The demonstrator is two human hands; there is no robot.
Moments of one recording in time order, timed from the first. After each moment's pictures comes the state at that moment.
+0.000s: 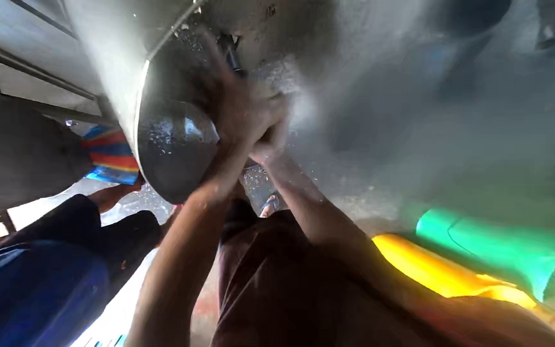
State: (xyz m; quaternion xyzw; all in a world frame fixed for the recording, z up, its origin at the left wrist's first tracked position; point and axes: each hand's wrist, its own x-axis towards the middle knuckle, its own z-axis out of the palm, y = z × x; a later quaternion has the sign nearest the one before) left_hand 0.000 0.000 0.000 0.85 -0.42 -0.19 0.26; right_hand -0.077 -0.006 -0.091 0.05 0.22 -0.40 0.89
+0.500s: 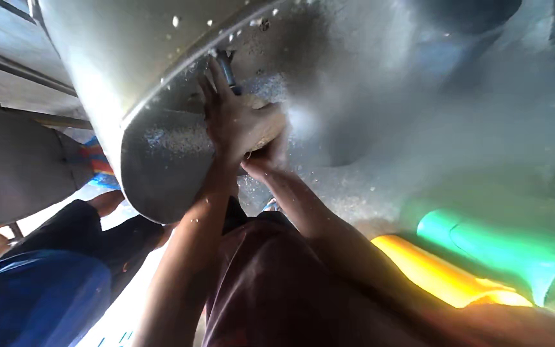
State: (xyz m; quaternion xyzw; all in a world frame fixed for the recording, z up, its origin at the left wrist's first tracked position) left_hand 0.019 -0.027 -0.040 0.88 -0.38 -0.21 0.21; right_hand -0.069 -0.010 -0.053 0.13 0.38 -0.36 0.84
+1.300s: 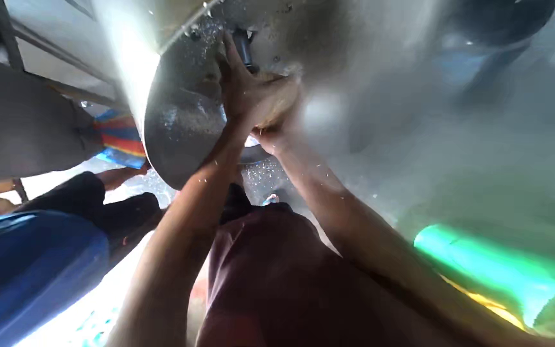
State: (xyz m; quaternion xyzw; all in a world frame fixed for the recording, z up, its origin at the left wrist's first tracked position) left_hand 0.017 -0.038 -0.005 0.83 -0.35 -0.28 0.33; right_hand -0.071 -0.031 -0.019 0.06 0.47 -0.33 0.82
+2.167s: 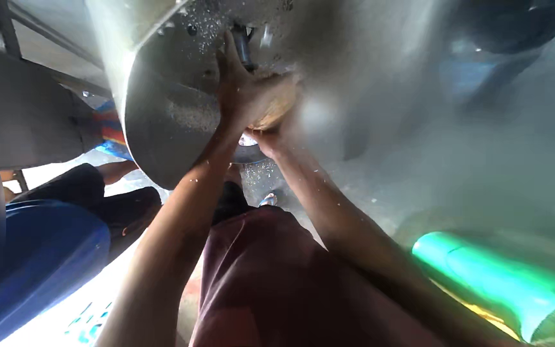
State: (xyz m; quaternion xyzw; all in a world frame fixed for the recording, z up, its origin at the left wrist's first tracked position) left_hand 0.016 -0.035 -0.002 0.82 -0.33 -0.33 0.34; right_hand -0.079 -0.022 -0.053 0.01 0.46 -0.36 0.82
